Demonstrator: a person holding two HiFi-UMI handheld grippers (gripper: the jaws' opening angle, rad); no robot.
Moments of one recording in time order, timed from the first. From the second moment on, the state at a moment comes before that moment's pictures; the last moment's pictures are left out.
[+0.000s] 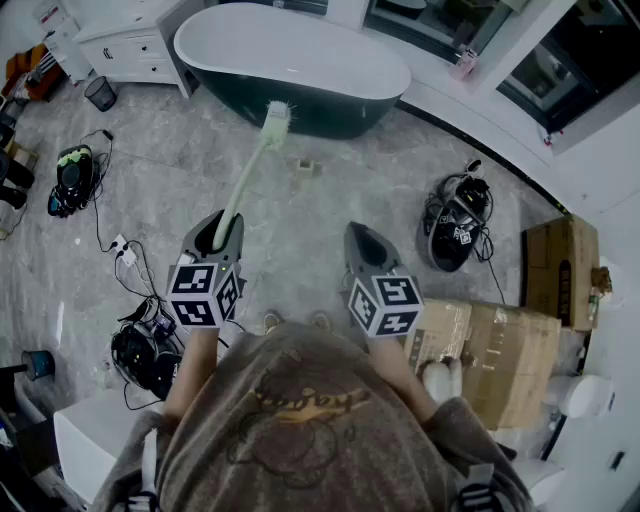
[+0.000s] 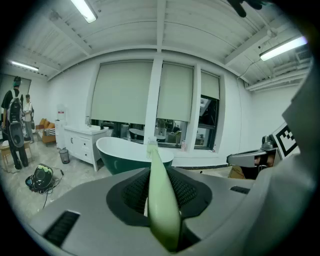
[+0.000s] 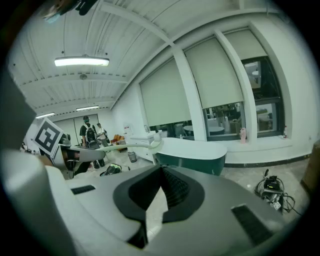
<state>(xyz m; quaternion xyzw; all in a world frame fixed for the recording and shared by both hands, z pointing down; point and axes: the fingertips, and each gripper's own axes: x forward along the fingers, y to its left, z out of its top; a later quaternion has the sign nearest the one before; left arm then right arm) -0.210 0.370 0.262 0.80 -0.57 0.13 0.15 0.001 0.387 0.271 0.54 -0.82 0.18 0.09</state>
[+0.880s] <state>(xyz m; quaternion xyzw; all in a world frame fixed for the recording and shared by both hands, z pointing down) -0.246 0.366 0.286 0.82 -0.53 0.14 0.16 -0.030 0.397 0.284 0.56 -0.80 0.18 0.07</state>
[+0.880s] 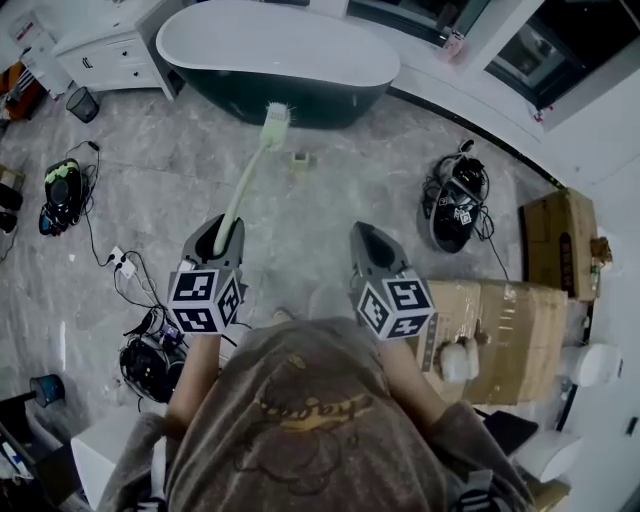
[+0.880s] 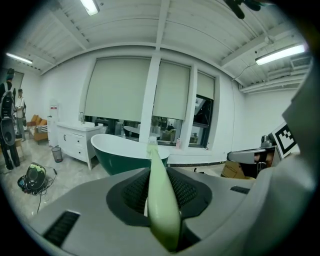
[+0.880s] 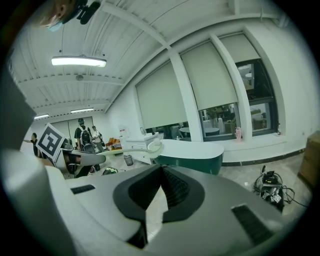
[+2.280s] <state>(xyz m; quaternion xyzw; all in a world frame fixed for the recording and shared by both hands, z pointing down) -0.198 0.163 0.321 0.82 -0.52 0.16 0.18 0.022 0.191 0.304 0.57 -0.79 0.19 0.08</state>
